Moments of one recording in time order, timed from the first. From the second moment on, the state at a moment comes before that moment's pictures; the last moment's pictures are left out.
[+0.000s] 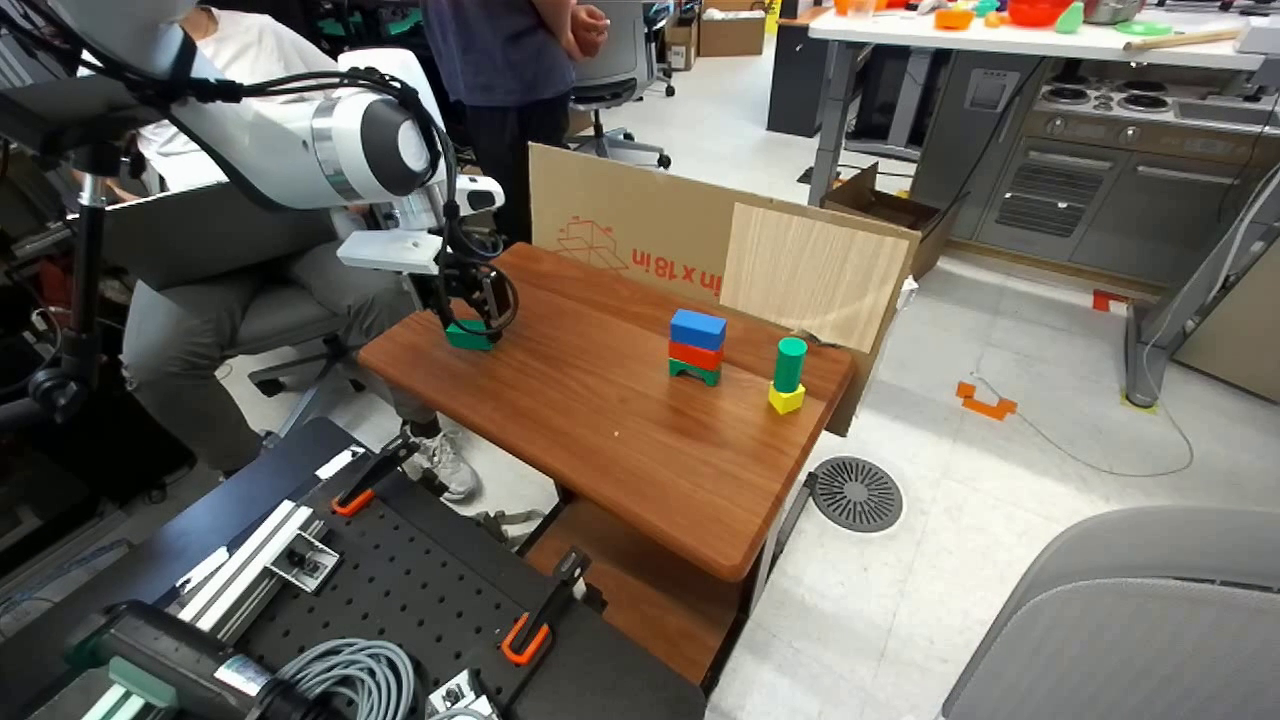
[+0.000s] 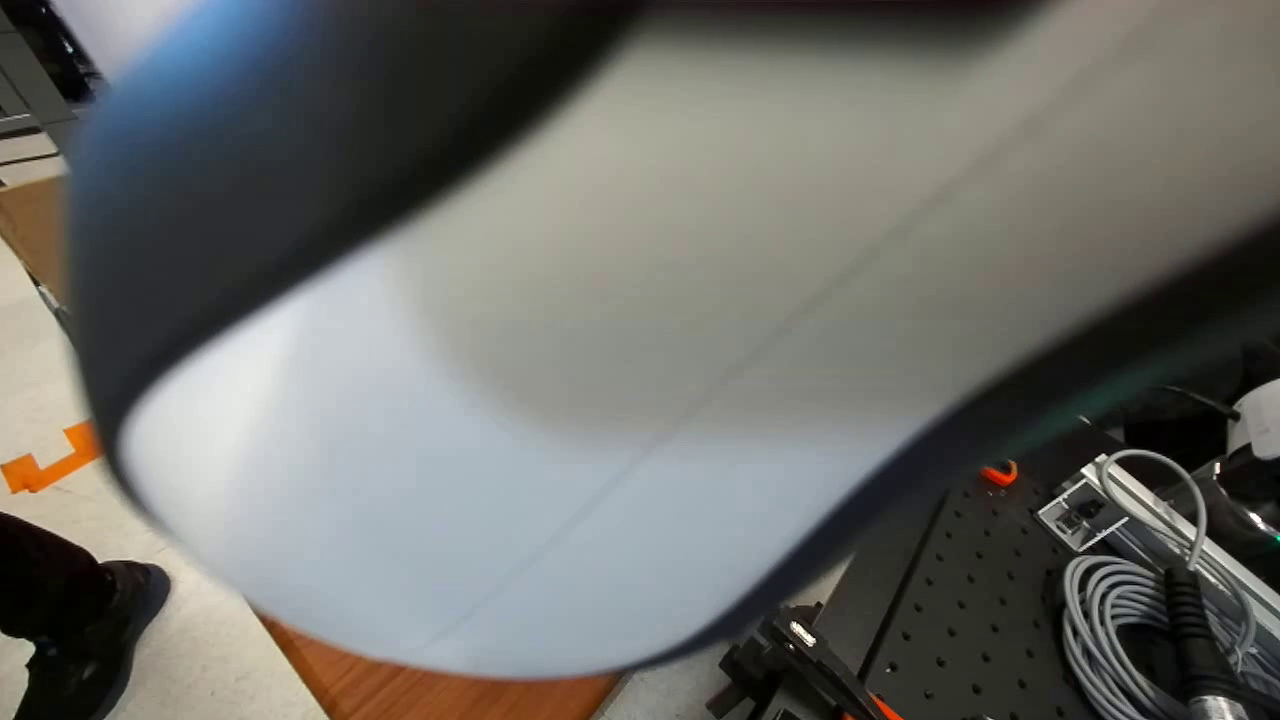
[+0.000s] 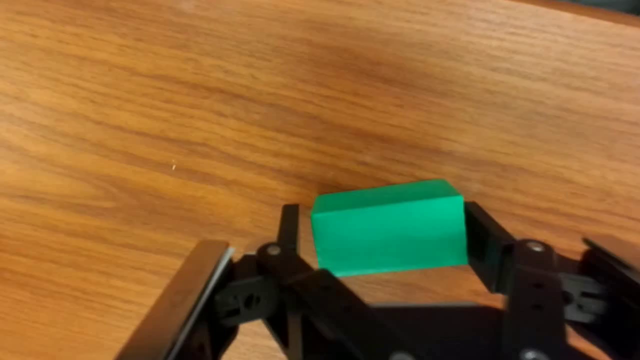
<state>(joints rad) 0.35 0.56 0.05 -2.03 -0.21 2.45 0.30</state>
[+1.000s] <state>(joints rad) 0.18 0.46 0.02 -2.06 -0.20 2.41 0.23</state>
